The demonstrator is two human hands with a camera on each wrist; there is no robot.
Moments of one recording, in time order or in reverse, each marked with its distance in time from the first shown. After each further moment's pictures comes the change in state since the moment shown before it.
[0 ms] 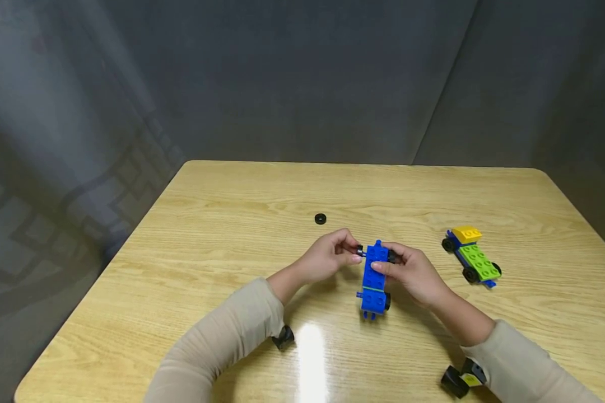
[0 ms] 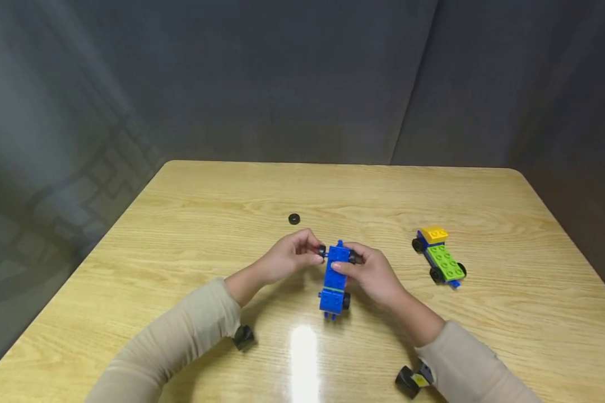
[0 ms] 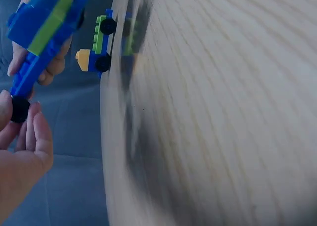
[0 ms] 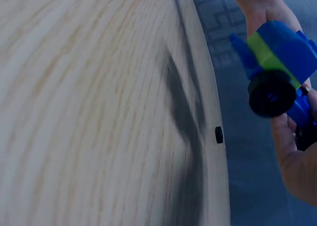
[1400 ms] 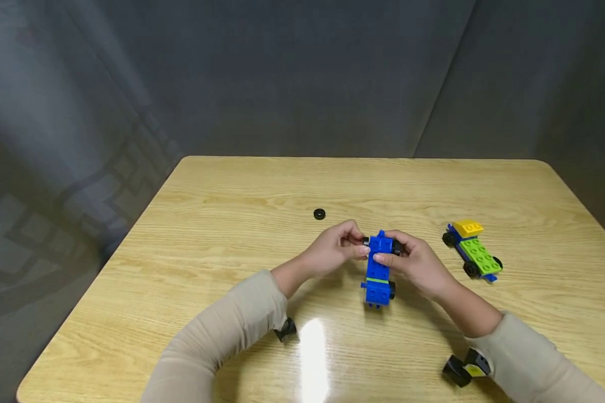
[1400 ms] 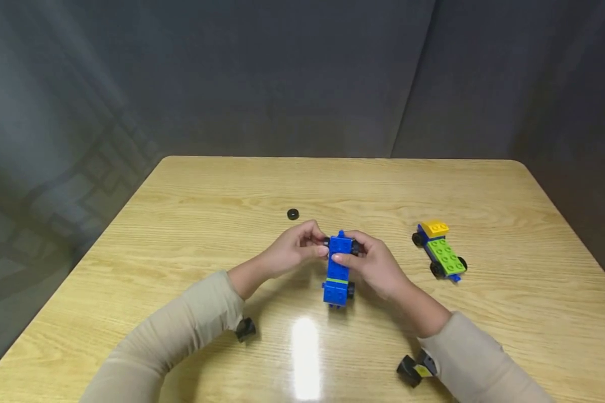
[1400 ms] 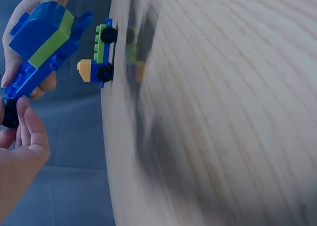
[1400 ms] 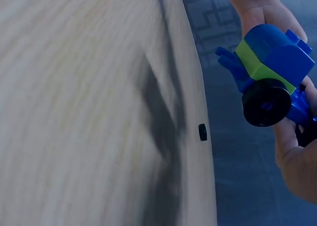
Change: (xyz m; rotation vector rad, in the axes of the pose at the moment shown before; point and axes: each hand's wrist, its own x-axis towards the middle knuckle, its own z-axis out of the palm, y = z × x) left_hand 0.013 -0.004 0.006 -0.105 -0.036 -0.004; right_hand 0.001 -0.013 -0.006 -0.006 -0.030 -0.030
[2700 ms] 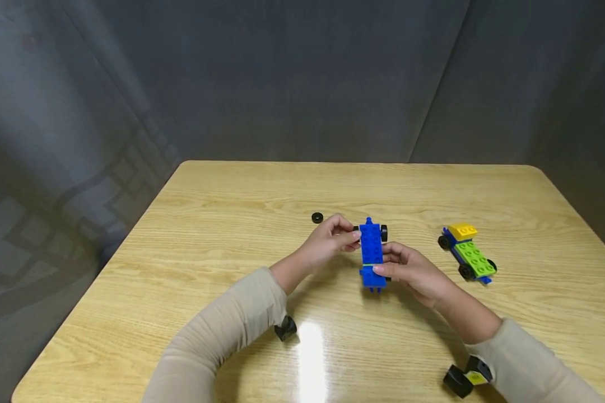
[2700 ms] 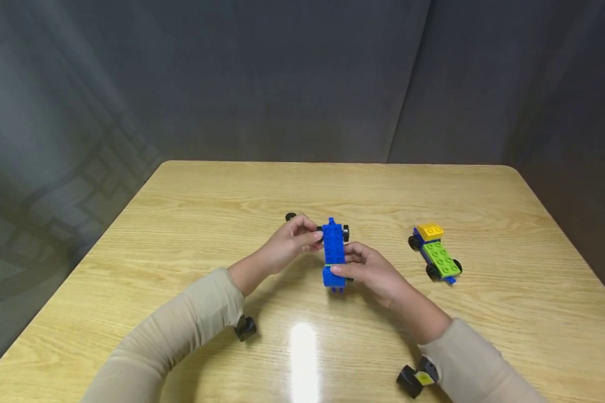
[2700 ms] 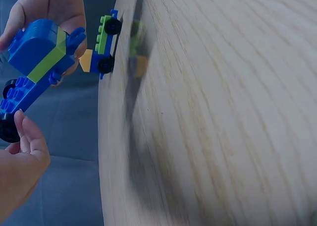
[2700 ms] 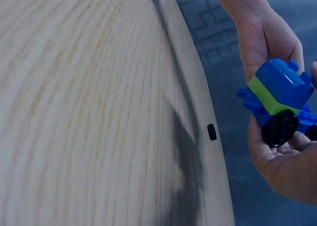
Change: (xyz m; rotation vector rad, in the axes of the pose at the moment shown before) left_hand 0.011 -0.003 -0.007 -0.222 0.147 -0.095; right_hand -0.005 0.006 -0.006 0.160 -0.187 0.093
